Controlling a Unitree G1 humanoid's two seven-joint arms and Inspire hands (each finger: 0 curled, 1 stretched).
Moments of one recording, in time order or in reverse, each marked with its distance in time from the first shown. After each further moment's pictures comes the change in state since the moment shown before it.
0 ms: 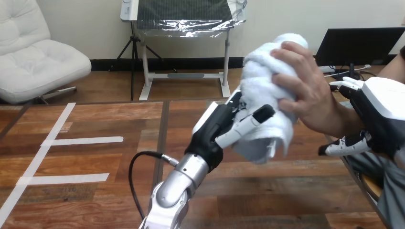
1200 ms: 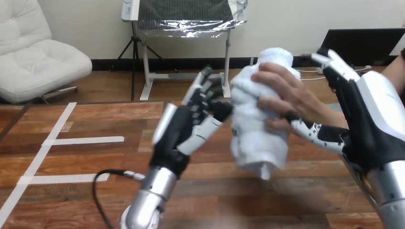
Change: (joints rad) left arm 0.241 0.081 0.011 -0.319 -0.033 -0.097 0.122; right arm 0.158 0.341 0.028 -0.305 0.062 -0.055 -0.201
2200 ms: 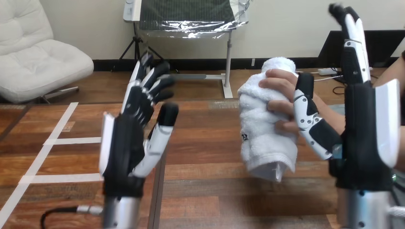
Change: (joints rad) left arm 0.259 0.013 0.064 -0.247 0.134 -0.276 0.196; right arm 0.094 0.241 0.125 0.119 0.037 -0.429 -0.406
